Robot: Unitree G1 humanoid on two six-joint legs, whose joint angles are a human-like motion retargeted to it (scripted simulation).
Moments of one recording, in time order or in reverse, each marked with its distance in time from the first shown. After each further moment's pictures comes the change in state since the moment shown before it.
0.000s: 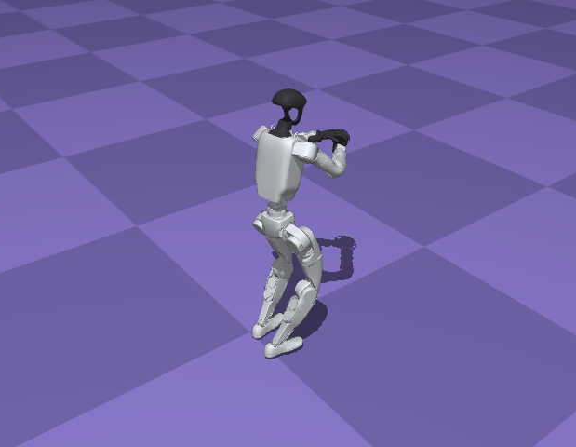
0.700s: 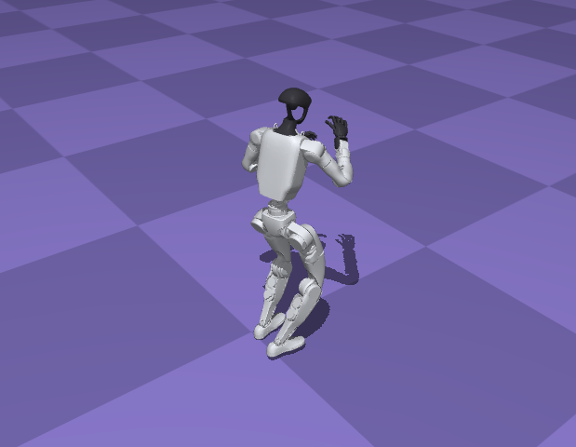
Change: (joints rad) left arm 0.714 -0.151 0.572 -0.322 -0.303 0.025 -0.004; right arm 0.337 -0.297 -0.378 -0.740 0.005 -0.059 -0.100; waist 0.041 0.016 0.076; left_leg 0.022 -0.094 -0.050 -0.032 0.001 0.005; right_leg 0.006 -0.081 -0.026 0.089 -0.033 -0.019
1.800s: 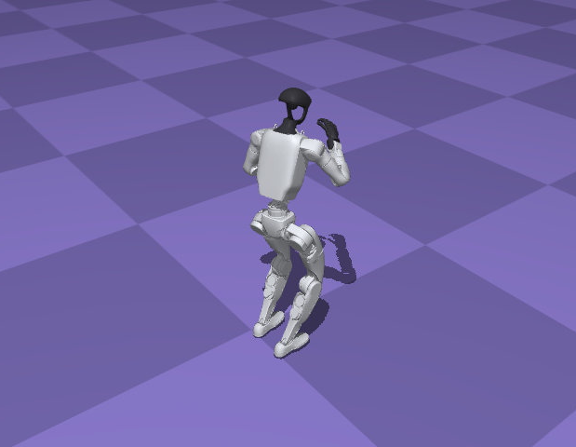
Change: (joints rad) left arm -0.010 -0.014 -0.024 0.062 -0.048 0.051 0.021; right arm -0.060 0.093 0.126 -0.018 0.134 0.014 0.026; waist -0.017 -0.039 0.007; left_leg -0.110 0.050 -0.005 0.047 0.037 -0.020; right_leg -0.138 0.097 0.135 -0.026 0.067 0.024
